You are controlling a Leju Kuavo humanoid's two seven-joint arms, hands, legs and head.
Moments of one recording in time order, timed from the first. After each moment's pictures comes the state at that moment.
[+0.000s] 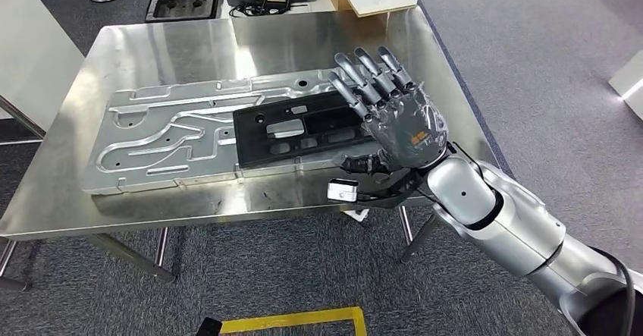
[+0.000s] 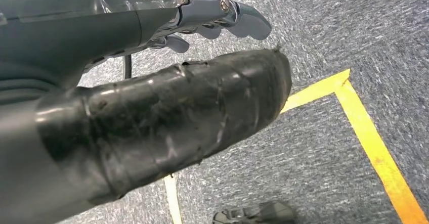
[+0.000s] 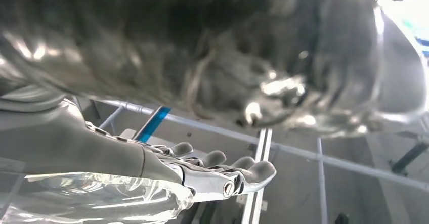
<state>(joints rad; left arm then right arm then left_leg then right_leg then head) -0.13 -0.10 -0.53 -0.23 -0.05 0.54 -0.06 -0.77 -0.45 0.77 -1.64 1.35 -0.45 0.35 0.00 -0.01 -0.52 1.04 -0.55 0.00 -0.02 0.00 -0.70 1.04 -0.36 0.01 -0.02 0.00</state>
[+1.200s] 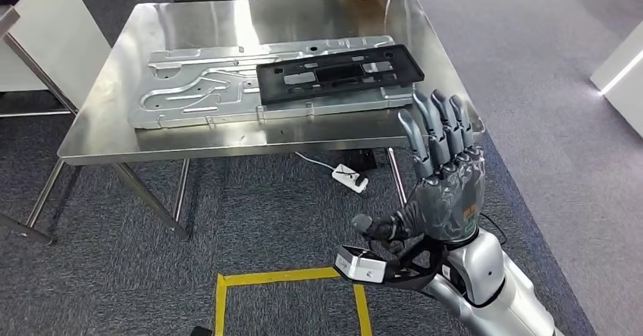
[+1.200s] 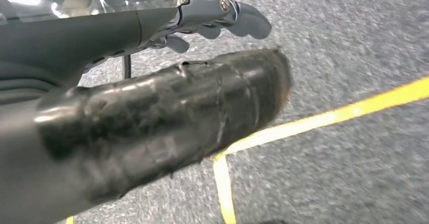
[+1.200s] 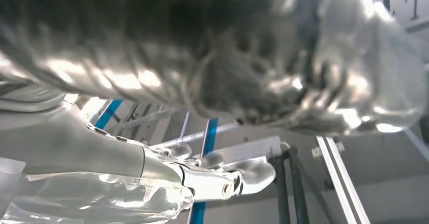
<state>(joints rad) -0.10 -0.10 -0.54 -0.23 0.00 0.59 -0.07 -0.31 -0.29 0.48 -1.91 1.22 -0.70 0.25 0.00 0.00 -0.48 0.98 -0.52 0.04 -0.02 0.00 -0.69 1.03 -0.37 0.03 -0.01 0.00</state>
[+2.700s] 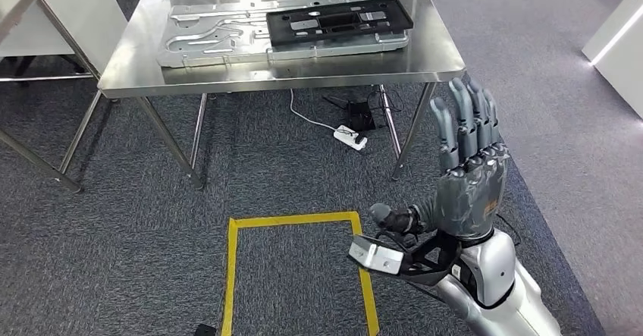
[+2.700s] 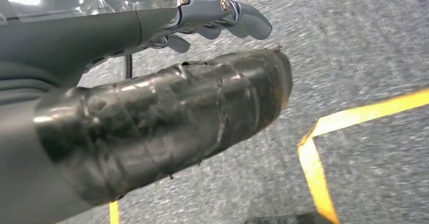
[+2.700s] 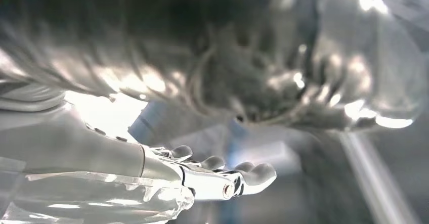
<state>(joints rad) -0.09 -0.10 -0.54 -0.23 0.01 0.60 -0.05 -0.25 -0.24 0.40 -1.90 1.10 -0.60 0.26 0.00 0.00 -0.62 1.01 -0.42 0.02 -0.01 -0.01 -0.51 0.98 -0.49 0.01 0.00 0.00</state>
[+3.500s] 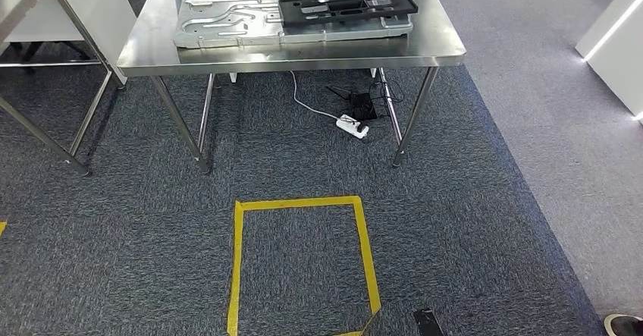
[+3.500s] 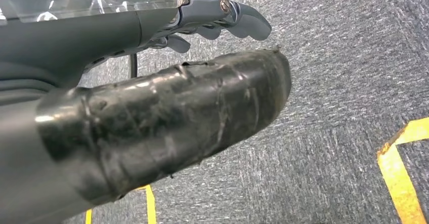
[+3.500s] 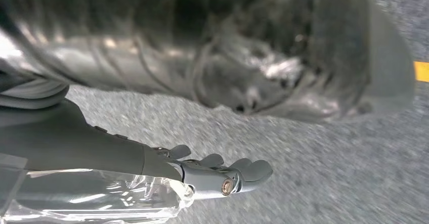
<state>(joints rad) -0.07 -0.10 -0.58 -0.23 0.05 0.62 0.01 -0.06 0.08 -0.29 -0.35 0.38 -0.39 -0.01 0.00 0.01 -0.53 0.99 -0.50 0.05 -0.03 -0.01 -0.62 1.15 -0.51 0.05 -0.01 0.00</state>
